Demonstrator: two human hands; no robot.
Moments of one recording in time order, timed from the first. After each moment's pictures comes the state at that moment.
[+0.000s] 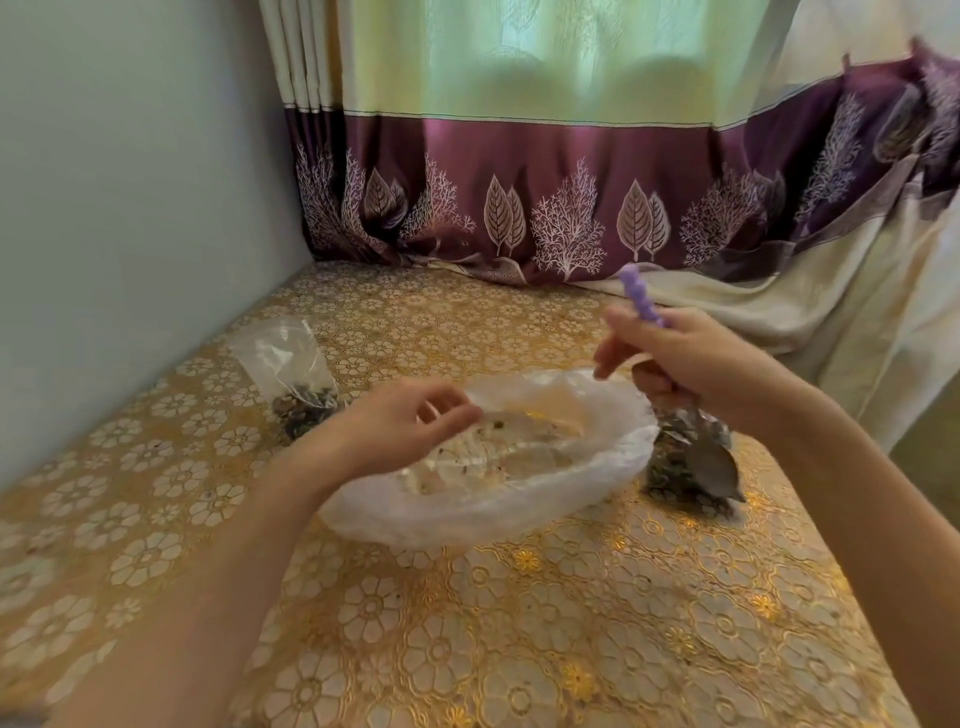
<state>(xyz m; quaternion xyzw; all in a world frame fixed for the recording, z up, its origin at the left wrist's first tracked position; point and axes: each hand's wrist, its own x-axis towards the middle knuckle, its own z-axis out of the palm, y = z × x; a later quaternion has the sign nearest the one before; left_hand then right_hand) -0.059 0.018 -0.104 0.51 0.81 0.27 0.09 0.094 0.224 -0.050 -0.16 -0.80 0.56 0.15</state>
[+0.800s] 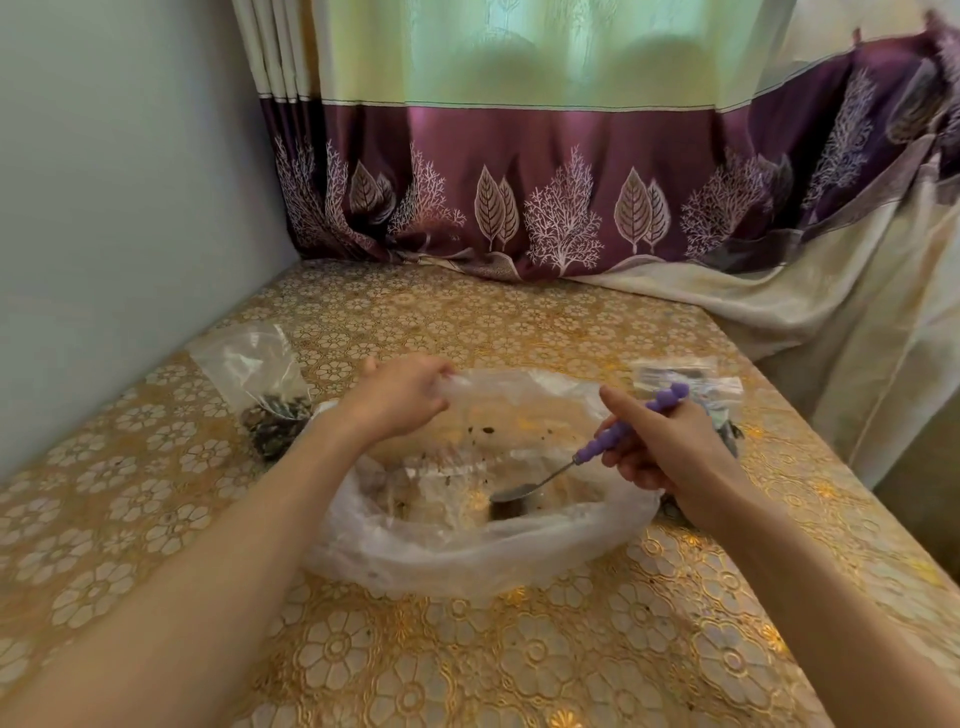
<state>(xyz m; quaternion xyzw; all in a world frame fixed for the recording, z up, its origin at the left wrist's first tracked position) -0.108 0.080 -0.121 0.42 0.89 0.16 -0.02 0.089 0.235 -0.128 -0.25 -0.70 0.63 0.22</state>
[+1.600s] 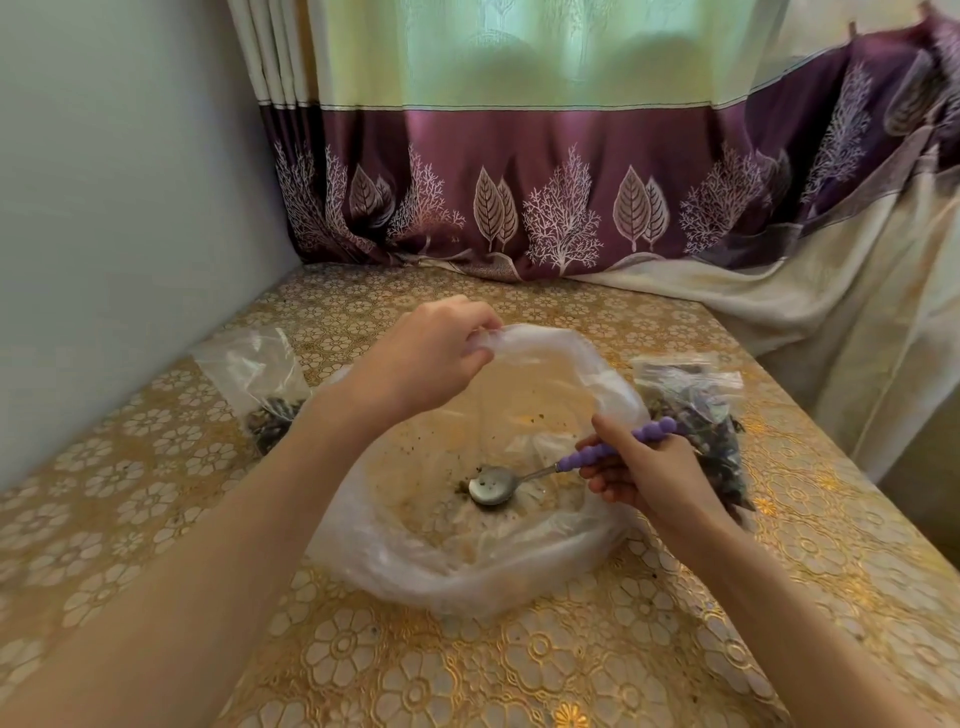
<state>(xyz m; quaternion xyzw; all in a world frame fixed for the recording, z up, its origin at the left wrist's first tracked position) -0.066 0.080 -0.066 0.53 0.80 0.24 -0.13 0.089 0.220 -0.154 -0.25 -0.62 0.71 0.23</state>
